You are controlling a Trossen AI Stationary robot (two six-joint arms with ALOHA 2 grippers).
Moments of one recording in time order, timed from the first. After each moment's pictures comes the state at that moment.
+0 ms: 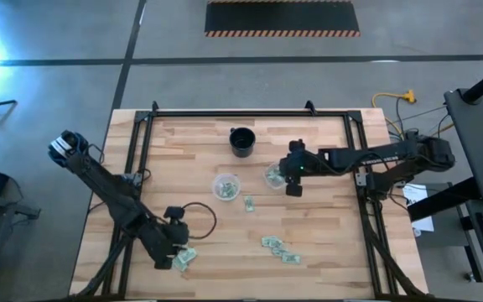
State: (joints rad) left arm -0.76 1.28 0.86 -0.57 -0.22 -0.65; right arm -0.07 1.35 0.76 -0.29 0.21 -0.10
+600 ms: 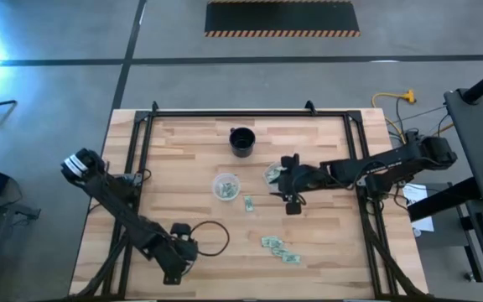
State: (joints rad) left arm -0.80 1.57 0.92 -0.45 -0.11 -0.76; right arm 0.11 1.34 0.76 -0.11 0.15 -0.09
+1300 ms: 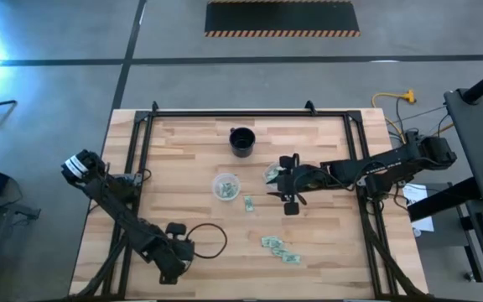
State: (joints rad) left arm -0.82 1.58 0.94 -0.56 -0.07 -0.80; right arm 0.12 1.34 0.76 -0.04 0.15 -0.09
